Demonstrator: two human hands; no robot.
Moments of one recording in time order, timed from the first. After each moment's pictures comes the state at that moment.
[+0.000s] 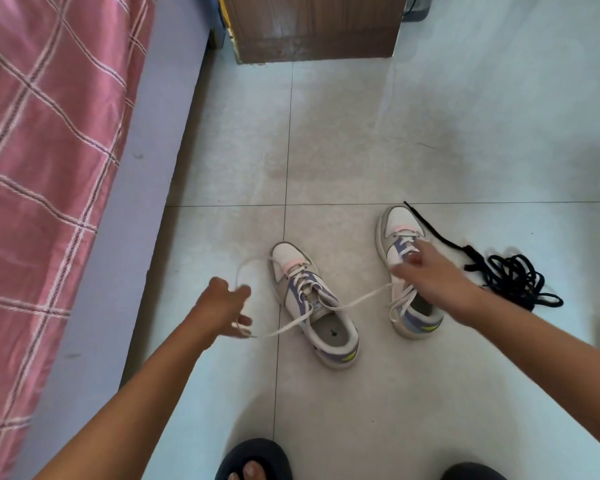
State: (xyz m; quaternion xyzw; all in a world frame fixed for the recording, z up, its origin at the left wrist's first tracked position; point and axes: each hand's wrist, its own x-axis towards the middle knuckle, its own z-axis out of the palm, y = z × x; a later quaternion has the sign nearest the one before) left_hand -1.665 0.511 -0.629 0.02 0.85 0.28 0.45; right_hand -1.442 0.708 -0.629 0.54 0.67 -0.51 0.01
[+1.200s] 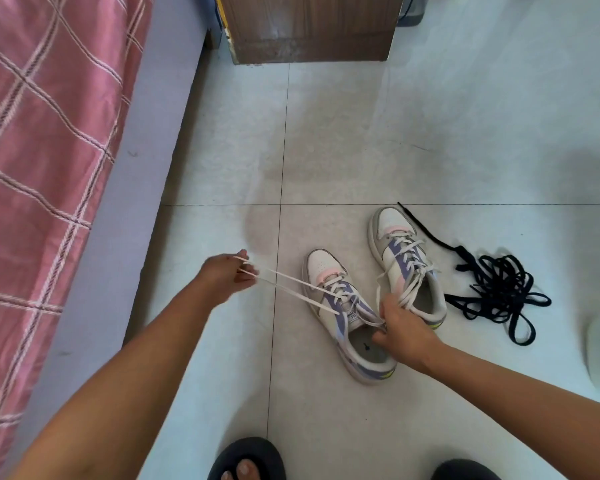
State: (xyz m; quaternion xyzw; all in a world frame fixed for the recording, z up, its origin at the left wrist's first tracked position) left_hand -1.701 0.548 -0.670 -0.03 0.80 0.39 0.45; right_hand -1.418 0.653 -0.682 0.43 0.81 -0.34 0.20
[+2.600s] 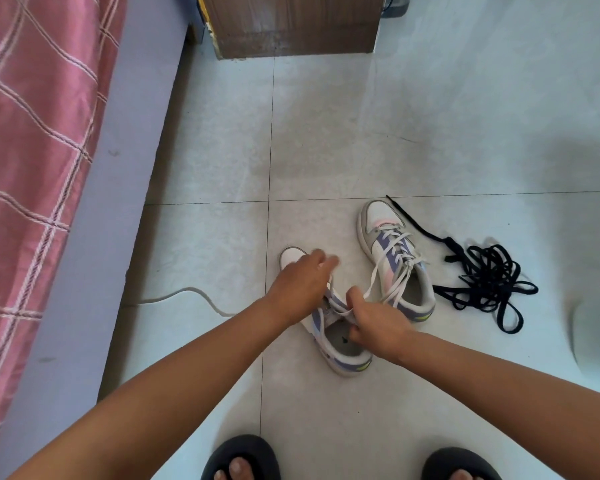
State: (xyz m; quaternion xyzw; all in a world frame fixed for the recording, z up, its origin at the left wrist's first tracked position) left_hand -1.601 0.594 -0.686 0.64 0.73 0.10 0.19; right_hand -1.439 0.645 -0.676 0.31 0.88 -0.26 0.24
